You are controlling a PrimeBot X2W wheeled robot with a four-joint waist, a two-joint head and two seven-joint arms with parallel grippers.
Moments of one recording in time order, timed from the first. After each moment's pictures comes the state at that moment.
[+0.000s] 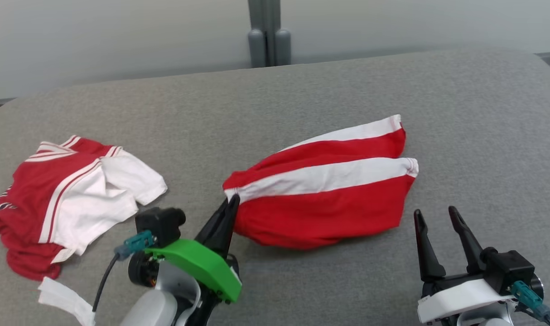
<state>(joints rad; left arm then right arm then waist) -0.22 0.21 -0.54 0.07 -0.77 0.07 0.03 0.07 -0.05 0.04 0.08 0.17 0.13 -0.26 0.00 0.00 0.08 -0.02</state>
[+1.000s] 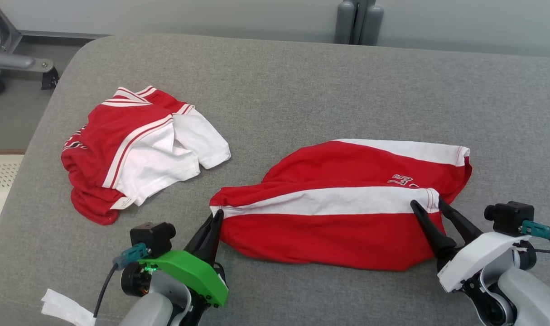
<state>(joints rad) -0.26 0.19 -0.55 0.39 -0.78 -0.04 -0.13 -0.26 -0.50 0.57 0.39 0.92 0.13 -0.25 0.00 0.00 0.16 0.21</state>
